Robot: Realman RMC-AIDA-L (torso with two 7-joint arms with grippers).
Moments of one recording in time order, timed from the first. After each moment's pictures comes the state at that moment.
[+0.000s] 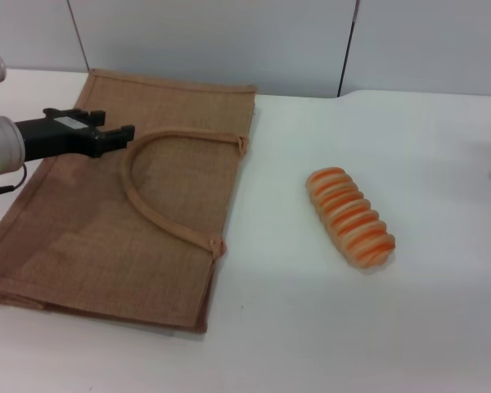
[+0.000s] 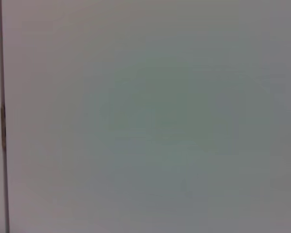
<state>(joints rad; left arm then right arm) -0.50 -1.86 1.33 0.60 -1.72 -0.80 1.61 0.58 2.02 -1.79 -0.15 0.42 -0.75 0.17</state>
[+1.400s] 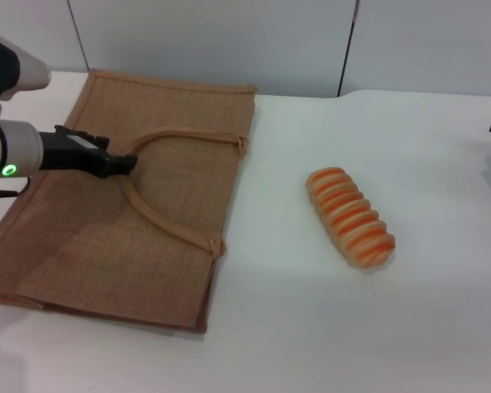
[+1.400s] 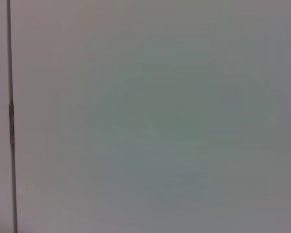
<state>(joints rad) -0.59 -2.00 0.96 0.75 -0.93 -0.90 1.31 0.59 2.02 -1.80 -0.16 0.41 -0.72 0.17</state>
